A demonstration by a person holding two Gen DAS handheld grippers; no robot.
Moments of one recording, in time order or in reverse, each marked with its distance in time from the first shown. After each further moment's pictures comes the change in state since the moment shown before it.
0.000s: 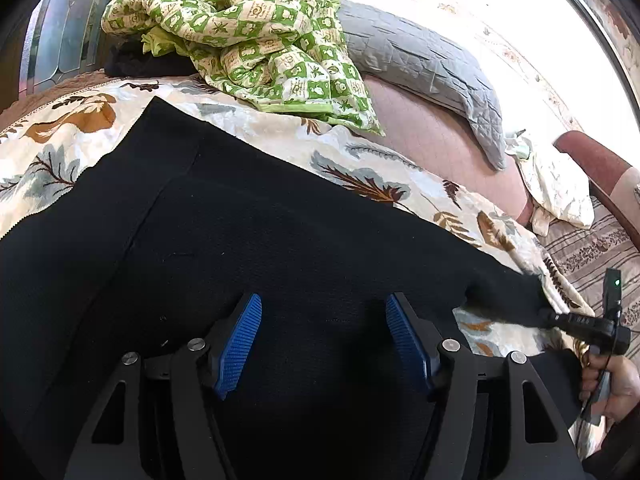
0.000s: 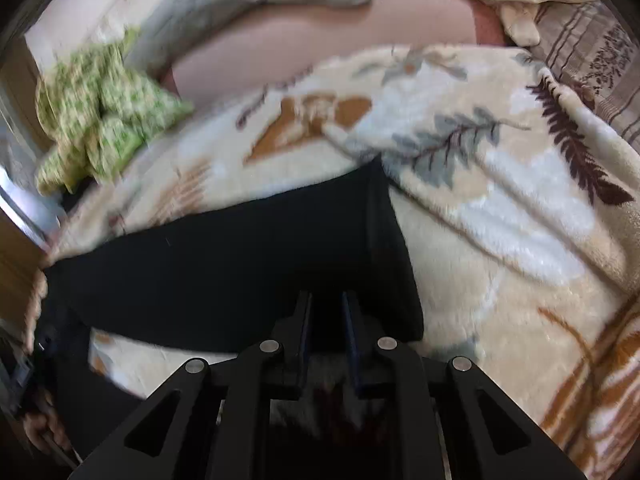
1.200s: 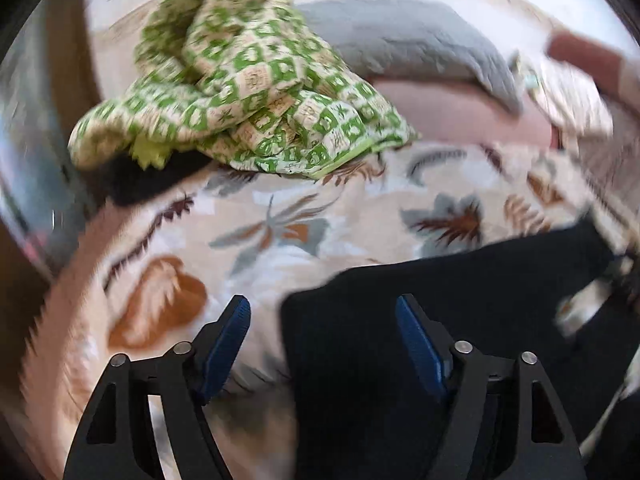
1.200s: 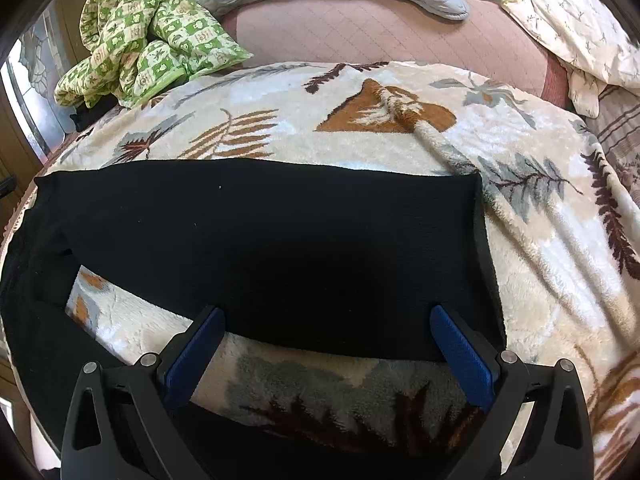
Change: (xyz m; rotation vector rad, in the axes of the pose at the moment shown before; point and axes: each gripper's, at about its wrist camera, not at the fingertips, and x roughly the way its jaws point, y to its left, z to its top) left arm -0.015 0.038 0.153 0.475 0.090 0.192; right arm 0.024 0.064 -0.015 -0.288 0.051 -0.067
